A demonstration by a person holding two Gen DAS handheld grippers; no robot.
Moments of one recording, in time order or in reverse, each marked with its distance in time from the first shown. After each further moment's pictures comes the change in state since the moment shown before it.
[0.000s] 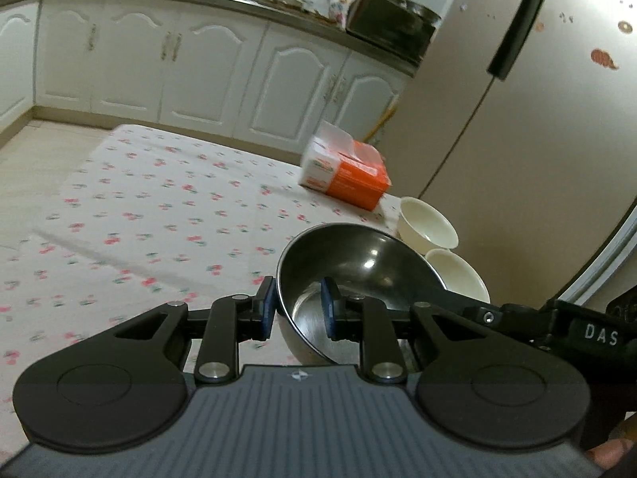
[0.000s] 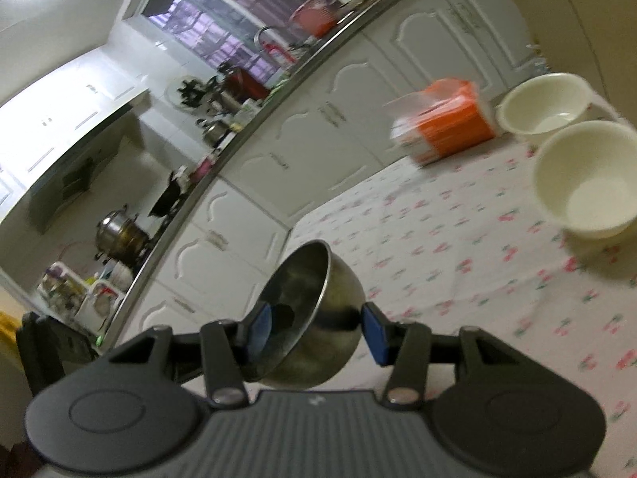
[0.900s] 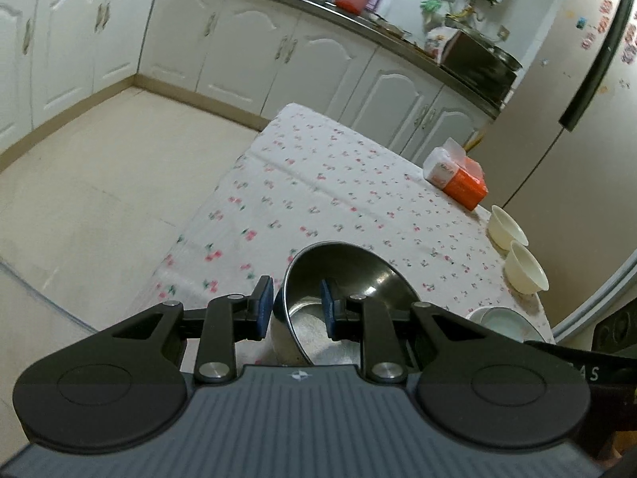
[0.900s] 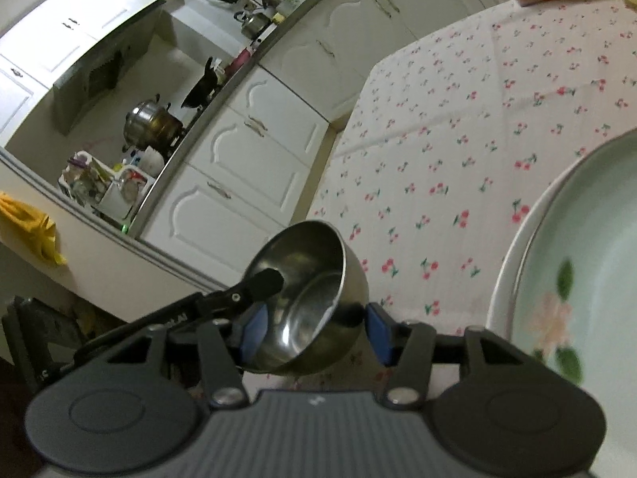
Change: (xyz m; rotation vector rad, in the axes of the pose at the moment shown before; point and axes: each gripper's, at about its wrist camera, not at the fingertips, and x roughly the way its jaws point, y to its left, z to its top) left arm -0.088 0.106 -0.067 -0.207 -0.050 0.165; right arm 0.064 0.079 -0.124 -0.052 0.277 0.071
